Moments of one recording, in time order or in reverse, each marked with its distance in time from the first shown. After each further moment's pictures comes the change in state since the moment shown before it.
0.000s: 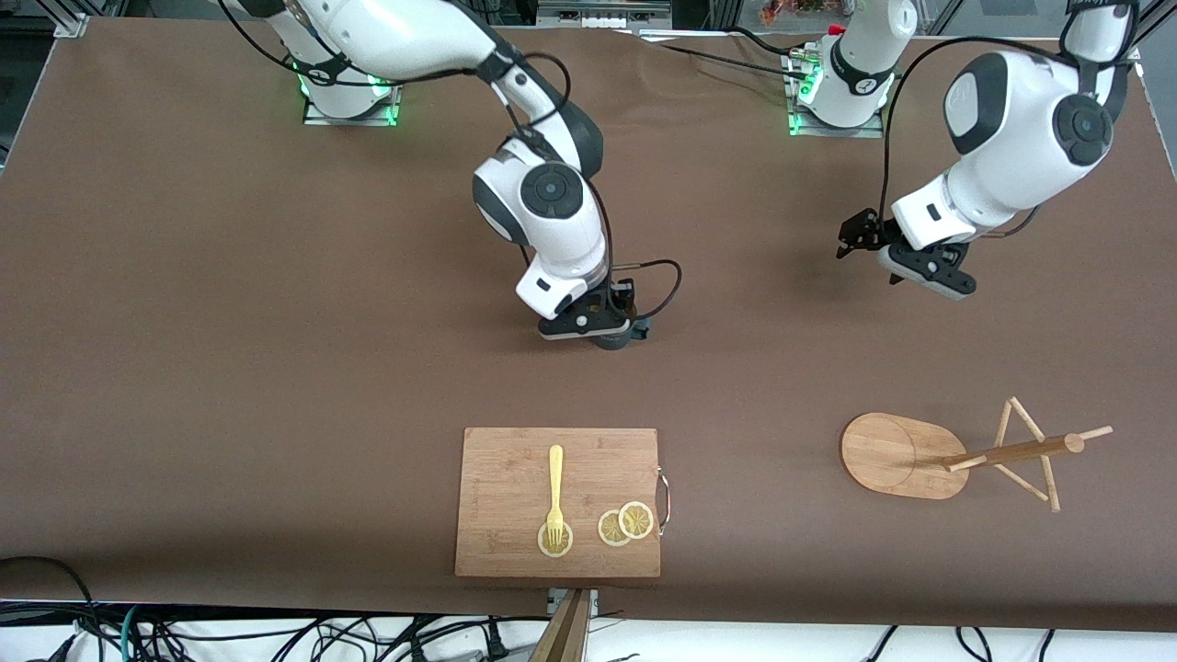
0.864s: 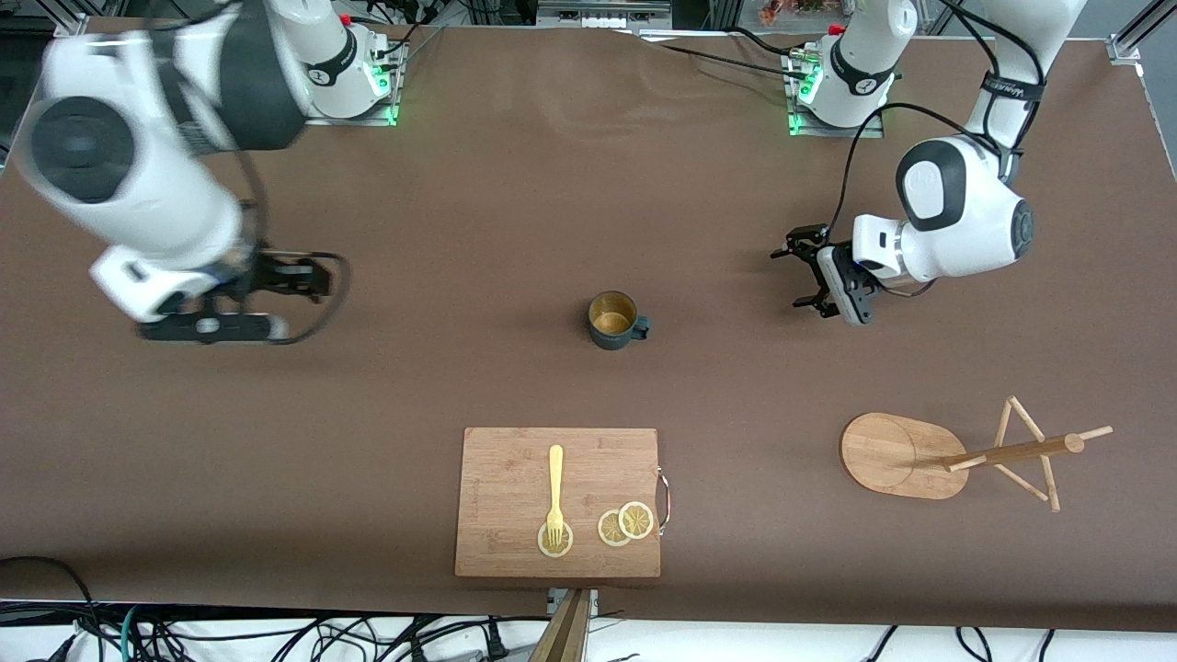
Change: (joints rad) left arm 0.000 0.266 -0.051 0.033 -0.493 0.010 0.842; right arm -0.130 -0.364 -0.528 0.000 0.098 -0.626 -0.610
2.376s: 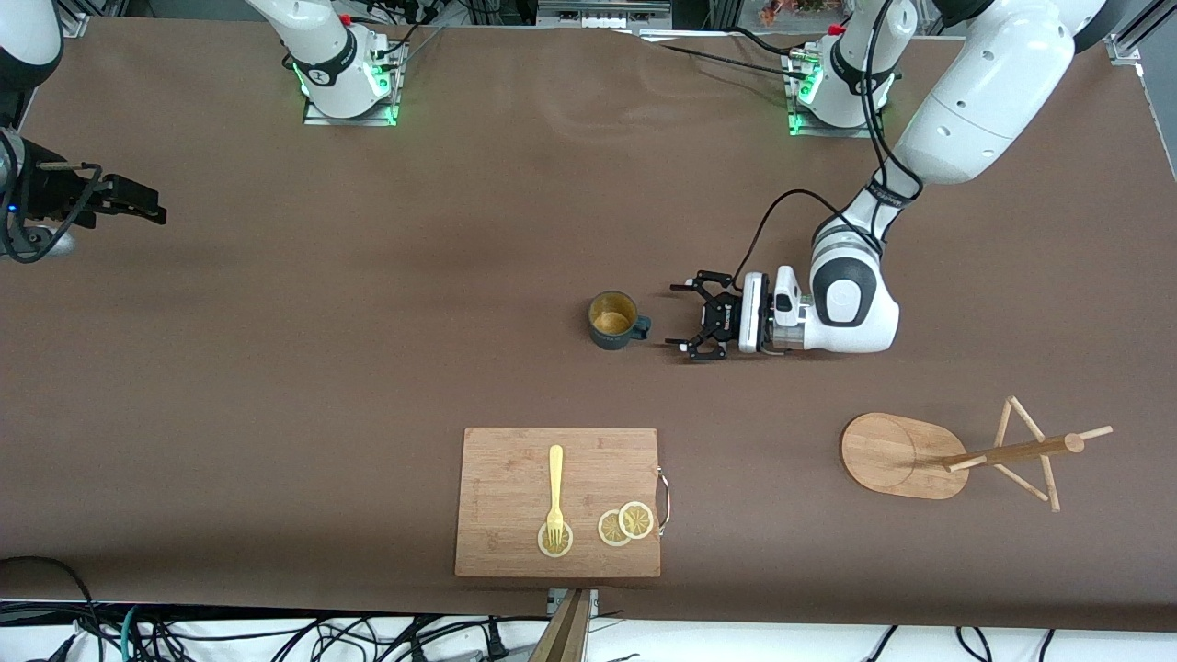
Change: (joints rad) left arm -0.054 0.539 -0.104 0.387 -0.534 -0.144 0.959; right arm -0.542 -0.332 0.287 -0.422 -0.036 0.096 -0.312
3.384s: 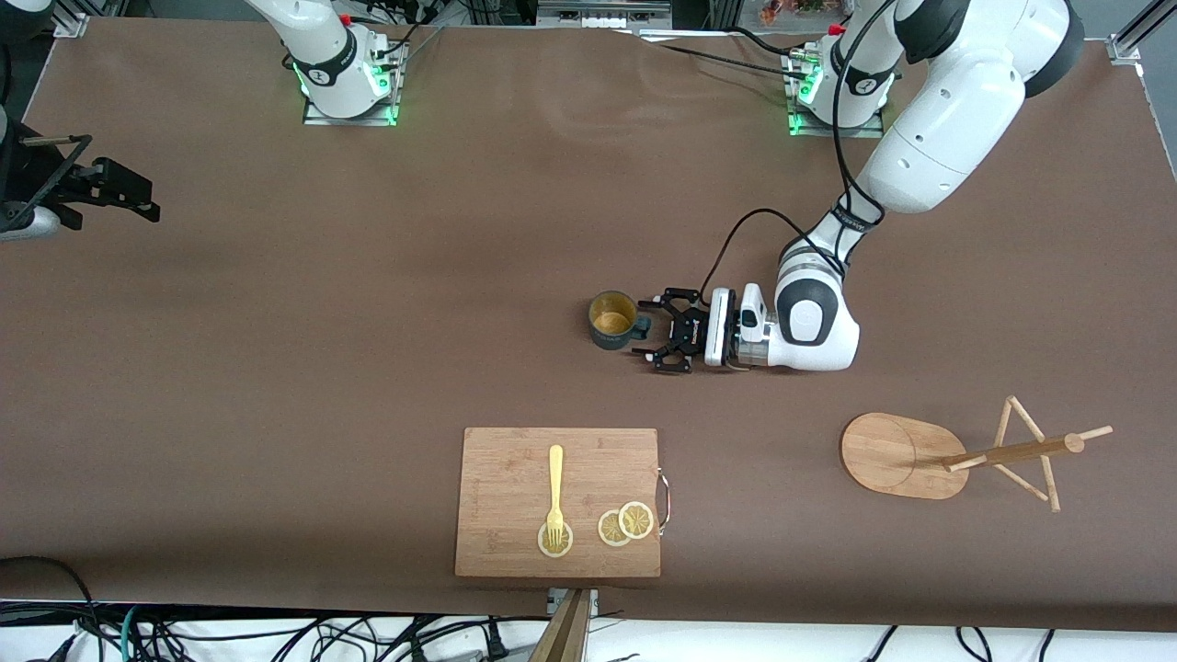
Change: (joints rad) left arm -0.074 0.131 0.004 0.150 -0.011 0.013 0.082; right arm 0.033 -0.019 0.029 0.076 0.009 -0.017 0.004
